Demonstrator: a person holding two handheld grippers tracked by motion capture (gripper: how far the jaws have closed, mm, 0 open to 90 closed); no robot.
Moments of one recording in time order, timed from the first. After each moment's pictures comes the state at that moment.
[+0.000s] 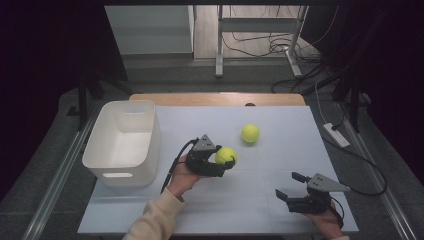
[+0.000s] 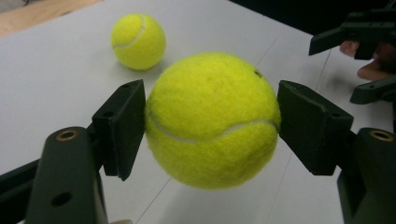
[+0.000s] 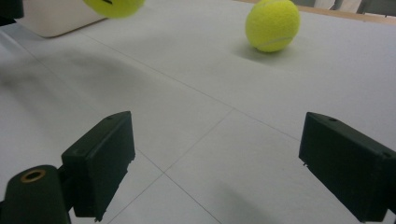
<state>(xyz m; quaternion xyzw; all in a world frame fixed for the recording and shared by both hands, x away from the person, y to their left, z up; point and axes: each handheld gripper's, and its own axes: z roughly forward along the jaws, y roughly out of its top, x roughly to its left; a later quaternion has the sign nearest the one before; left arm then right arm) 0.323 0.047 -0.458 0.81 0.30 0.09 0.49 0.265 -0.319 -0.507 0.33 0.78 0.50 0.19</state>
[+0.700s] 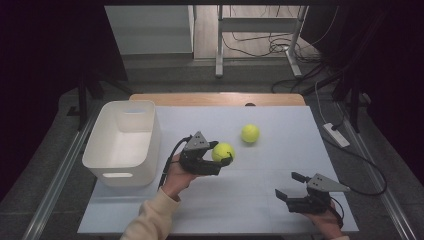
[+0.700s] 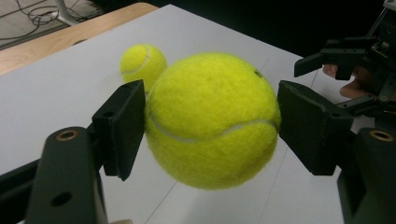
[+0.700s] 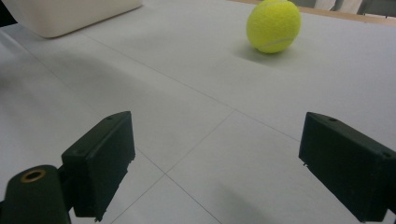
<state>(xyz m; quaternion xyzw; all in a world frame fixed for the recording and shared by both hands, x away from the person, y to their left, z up) 0.313 0.059 -0.440 0.80 0.30 0.11 0.51 0.265 -0.318 -0.507 0.33 0.78 0.50 0.18</state>
